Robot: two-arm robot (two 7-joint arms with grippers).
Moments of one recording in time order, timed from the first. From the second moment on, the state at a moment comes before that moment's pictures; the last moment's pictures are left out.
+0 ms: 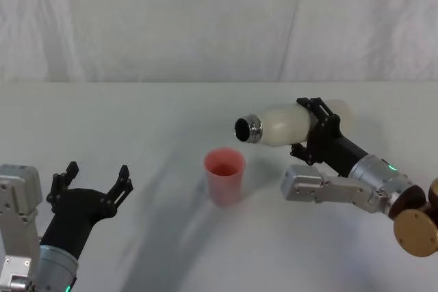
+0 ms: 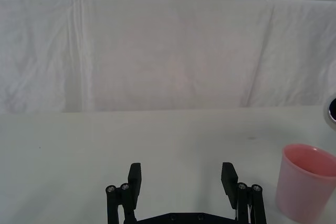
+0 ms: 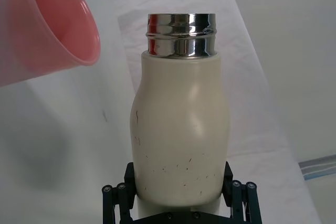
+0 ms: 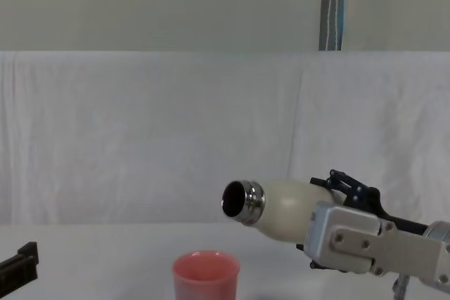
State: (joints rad) left arm 0.27 0.24 0.04 -1.85 -0.25 -0.02 -0.02; right arm 0.47 0.34 -0.59 -1.20 -0.76 -0.27 -0.02
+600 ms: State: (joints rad) left arm 0.27 0.24 0.04 -1.85 -0.25 -0.02 -0.02; right arm 0.49 0.34 -0.62 -1.17 -0.80 -0.26 -0.05
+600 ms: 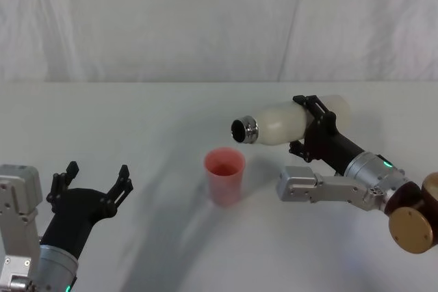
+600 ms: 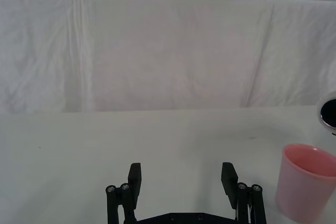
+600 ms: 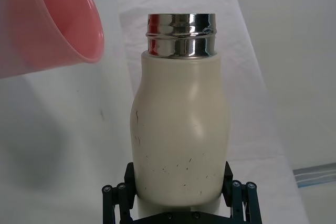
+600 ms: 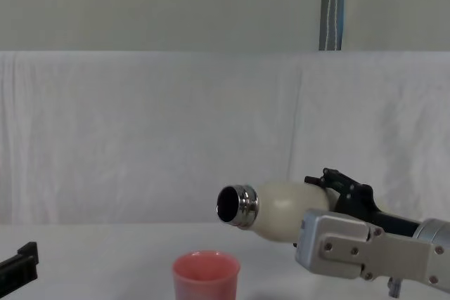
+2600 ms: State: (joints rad) left arm 0.27 0.24 0.04 -1.85 -0.25 -0.02 -0.02; right arm 0.54 0.37 -0.69 -1.17 -0.92 -0.22 -0.14
